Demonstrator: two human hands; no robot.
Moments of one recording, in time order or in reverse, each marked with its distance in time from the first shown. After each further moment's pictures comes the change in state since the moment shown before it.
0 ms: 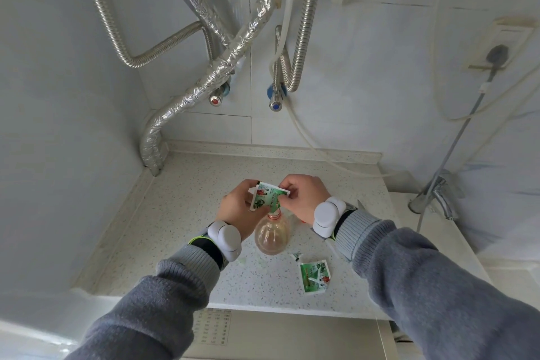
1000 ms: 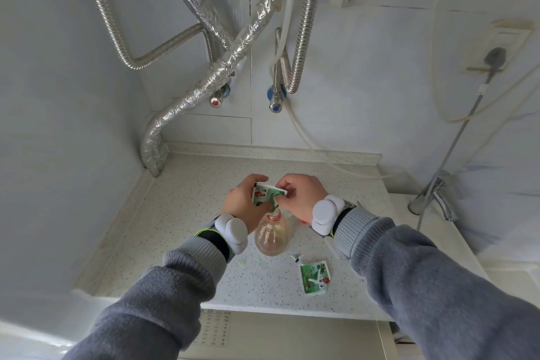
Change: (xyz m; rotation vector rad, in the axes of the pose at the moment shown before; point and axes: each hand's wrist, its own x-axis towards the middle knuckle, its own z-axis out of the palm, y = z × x) left_hand 0.011 0.011 0.002 0.007 -0.021 0.032; right_hand 0.004 -0.007 -0.002 -0.007 -0.048 0.016
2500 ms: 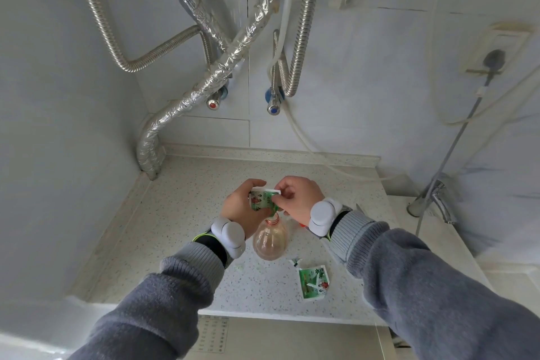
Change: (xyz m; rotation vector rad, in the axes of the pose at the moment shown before) left_hand 0.003 -0.006 0.005 -0.076 -0.005 -0.049; right_hand 0.005 0.004 0.006 0.093 0.028 0.062
